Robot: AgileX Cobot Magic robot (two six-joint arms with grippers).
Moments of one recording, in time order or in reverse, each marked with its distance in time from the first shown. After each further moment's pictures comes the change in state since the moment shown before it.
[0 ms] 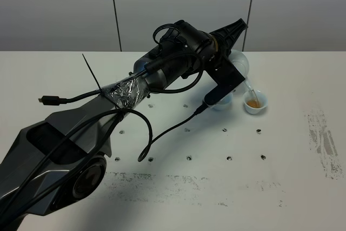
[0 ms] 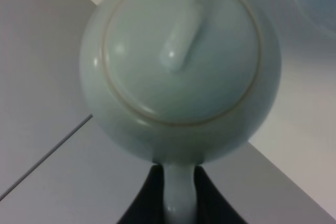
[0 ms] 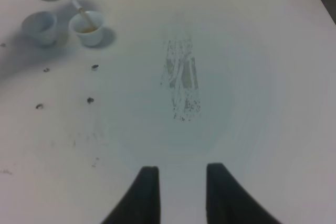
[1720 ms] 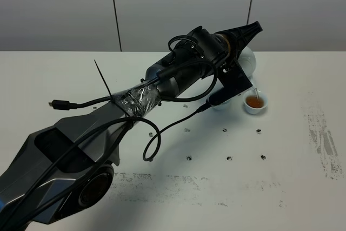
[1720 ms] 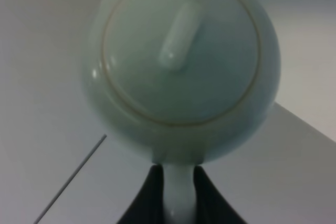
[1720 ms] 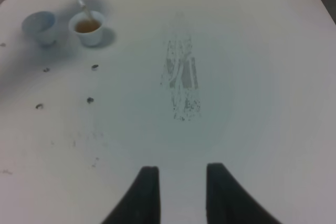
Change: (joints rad) left arm -0.056 0.000 0.000 0.193 -0.042 -0.025; right arm 0.000 0.000 0.000 0.000 0.000 0.000
